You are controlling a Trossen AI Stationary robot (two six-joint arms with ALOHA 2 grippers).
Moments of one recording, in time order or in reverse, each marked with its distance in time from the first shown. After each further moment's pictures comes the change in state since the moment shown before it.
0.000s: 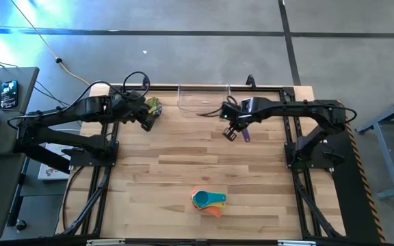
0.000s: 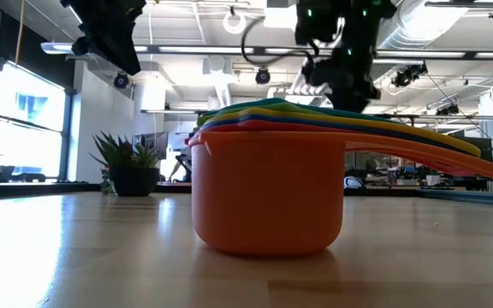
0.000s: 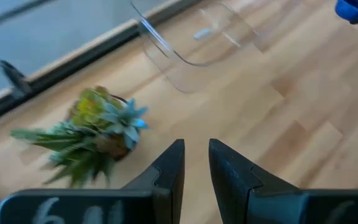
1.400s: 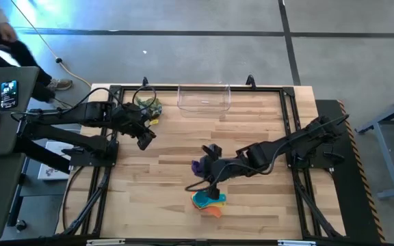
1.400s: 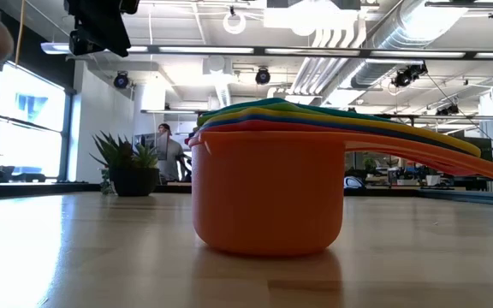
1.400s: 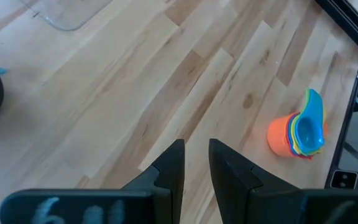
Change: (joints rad) left arm -0.156 0.000 0.000 0.000 0.340 -0.071; right arm 0.599 0.128 0.324 0.446 0.085 -0.071
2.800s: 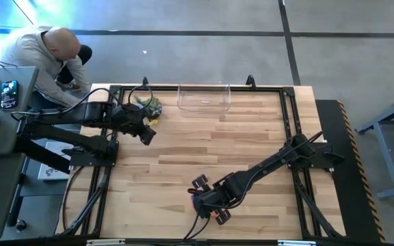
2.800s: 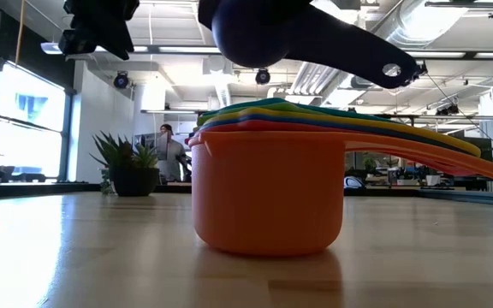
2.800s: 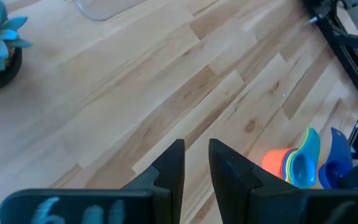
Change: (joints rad) left arm -0.010 0.000 0.001 -0.003 -0.076 -0.220; right arm 0.120 0.362 0.284 -0.338 -0.189 -0.551
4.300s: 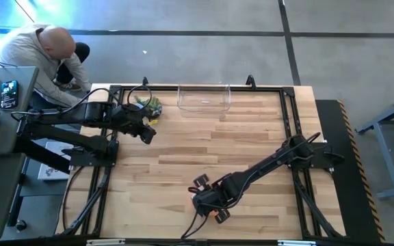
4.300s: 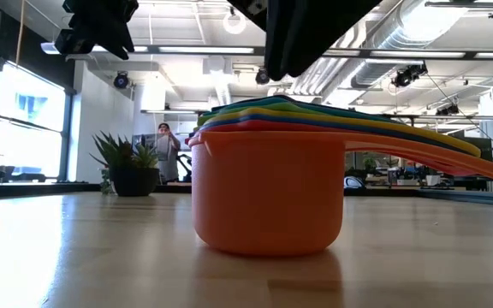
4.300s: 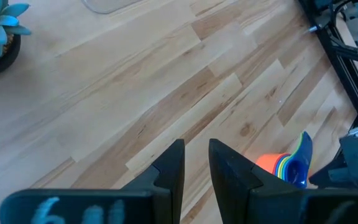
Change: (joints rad) left arm 0.000 0.000 0.000 0.000 0.002 -0.069; right arm -0.015 0.018 -0.060 0.024 -0.011 0.063
